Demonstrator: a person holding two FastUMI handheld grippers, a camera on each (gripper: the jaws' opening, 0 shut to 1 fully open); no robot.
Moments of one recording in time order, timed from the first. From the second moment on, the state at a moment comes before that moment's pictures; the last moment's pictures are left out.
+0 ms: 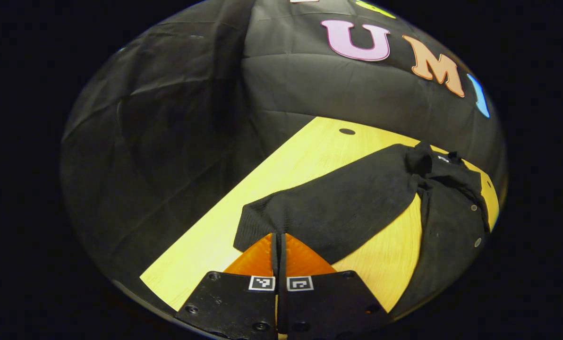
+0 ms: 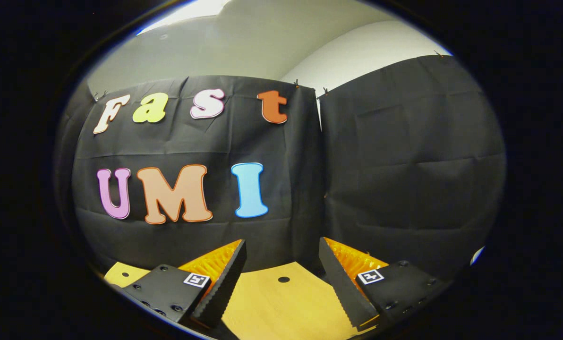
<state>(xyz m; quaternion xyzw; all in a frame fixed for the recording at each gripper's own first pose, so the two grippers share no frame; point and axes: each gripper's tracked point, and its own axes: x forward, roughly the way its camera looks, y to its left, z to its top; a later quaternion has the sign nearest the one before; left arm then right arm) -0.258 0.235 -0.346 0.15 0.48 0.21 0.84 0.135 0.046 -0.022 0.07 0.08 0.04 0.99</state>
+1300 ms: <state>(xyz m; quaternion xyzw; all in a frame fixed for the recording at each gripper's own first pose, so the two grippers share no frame) 0.003 -0.206 -0.504 0.06 0.42 -0.12 0.90 0.149 -0.178 -0.097 0.15 0.12 -0.09 0.98</state>
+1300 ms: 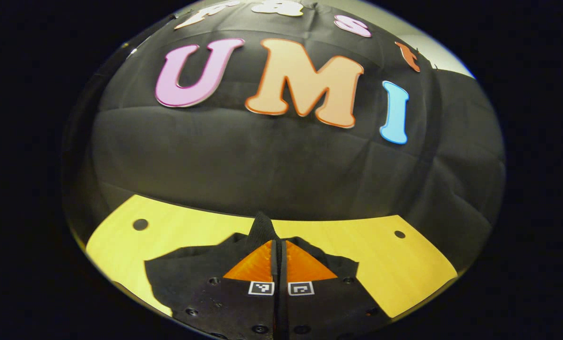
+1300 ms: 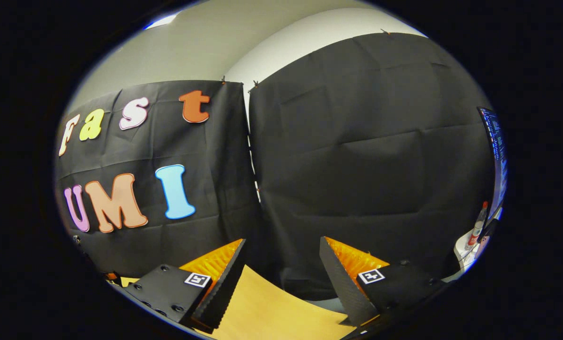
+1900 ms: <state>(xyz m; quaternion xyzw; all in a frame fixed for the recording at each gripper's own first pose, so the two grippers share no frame) -0.050 -0.284 -0.575 0.00 0.49 -0.17 0.85 0.160 -0.176 -0.145 0.13 0.16 -0.07 0.98</state>
